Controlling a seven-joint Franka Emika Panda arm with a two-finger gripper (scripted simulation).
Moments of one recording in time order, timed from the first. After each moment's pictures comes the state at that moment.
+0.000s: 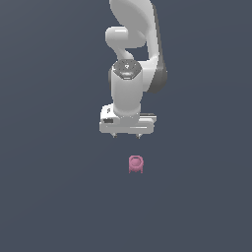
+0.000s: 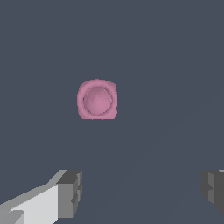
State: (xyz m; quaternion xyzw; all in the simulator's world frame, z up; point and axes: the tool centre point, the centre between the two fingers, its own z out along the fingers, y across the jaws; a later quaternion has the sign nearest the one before) arm 0.005 0.003 0.168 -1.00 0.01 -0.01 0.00
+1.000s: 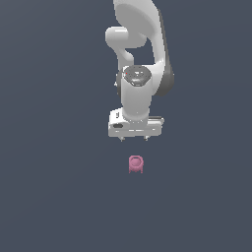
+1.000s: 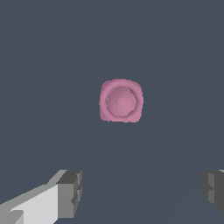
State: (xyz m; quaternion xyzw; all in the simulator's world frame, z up) arm 0.010 0.034 0.155 -1.00 -0.02 0.00 0.01
